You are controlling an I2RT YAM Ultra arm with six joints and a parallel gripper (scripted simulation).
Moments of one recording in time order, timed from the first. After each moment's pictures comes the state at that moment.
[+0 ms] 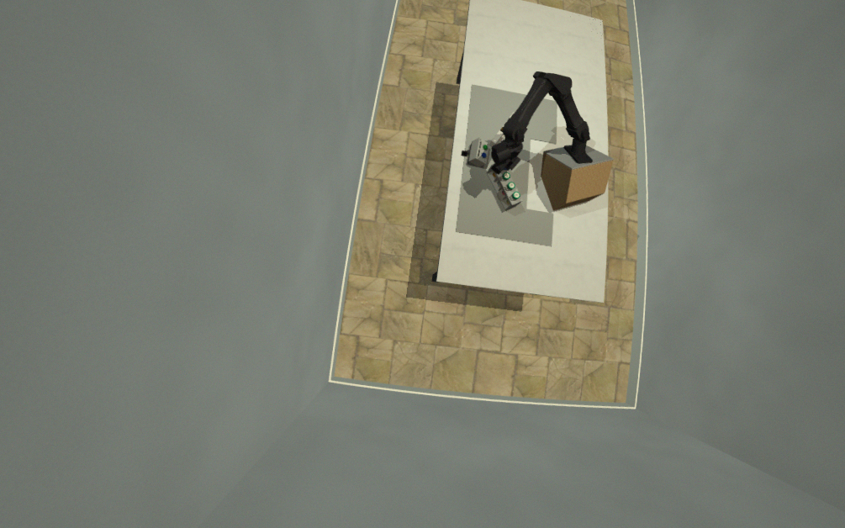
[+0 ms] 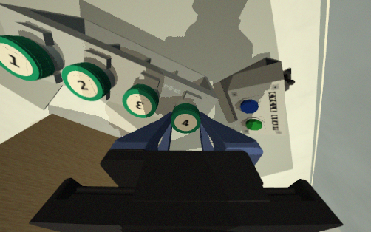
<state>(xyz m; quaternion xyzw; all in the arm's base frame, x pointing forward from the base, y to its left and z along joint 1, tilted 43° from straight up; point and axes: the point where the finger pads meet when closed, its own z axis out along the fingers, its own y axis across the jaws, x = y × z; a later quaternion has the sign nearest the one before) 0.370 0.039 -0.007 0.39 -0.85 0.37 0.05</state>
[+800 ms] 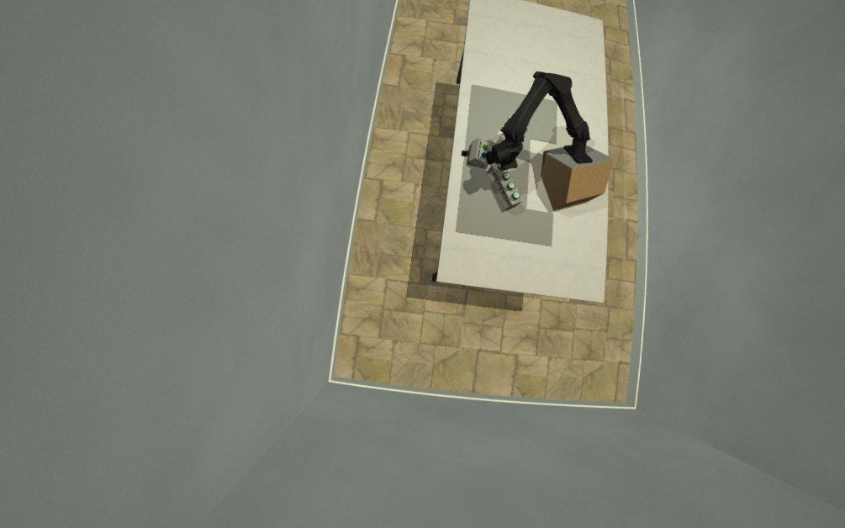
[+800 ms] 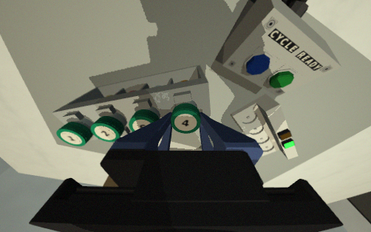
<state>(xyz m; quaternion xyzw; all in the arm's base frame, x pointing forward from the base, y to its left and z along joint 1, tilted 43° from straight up) 0.370 0.040 -0.008 0.11 -0.92 0.36 -0.06</state>
